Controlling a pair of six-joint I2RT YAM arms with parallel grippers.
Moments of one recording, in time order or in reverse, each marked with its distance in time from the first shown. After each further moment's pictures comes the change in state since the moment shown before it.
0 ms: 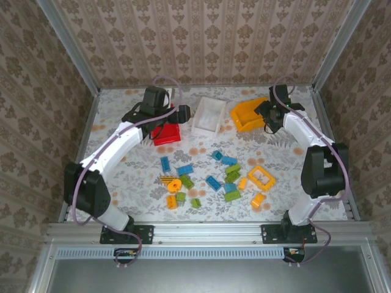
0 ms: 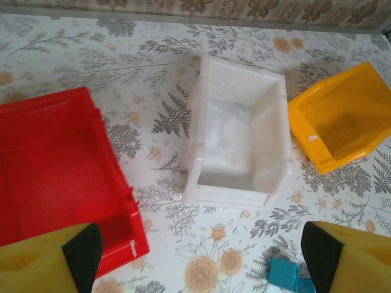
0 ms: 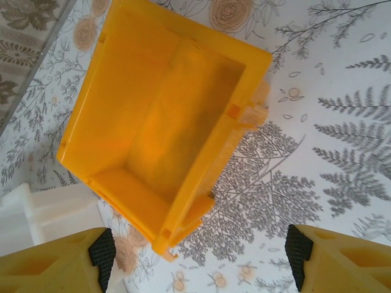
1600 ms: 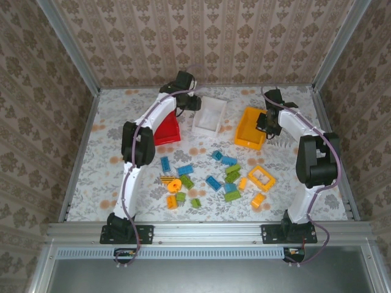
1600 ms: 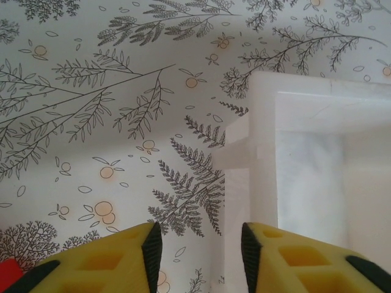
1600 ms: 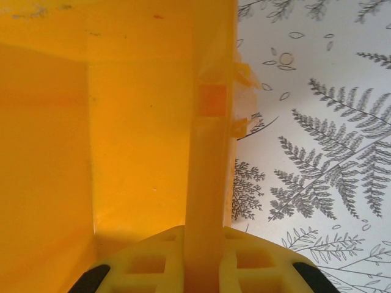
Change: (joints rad) left arm 0.014 0.866 0.914 -0.314 0.011 0.148; right arm 0.002 0.111 0.029 -0.142 -0.027 -0.445
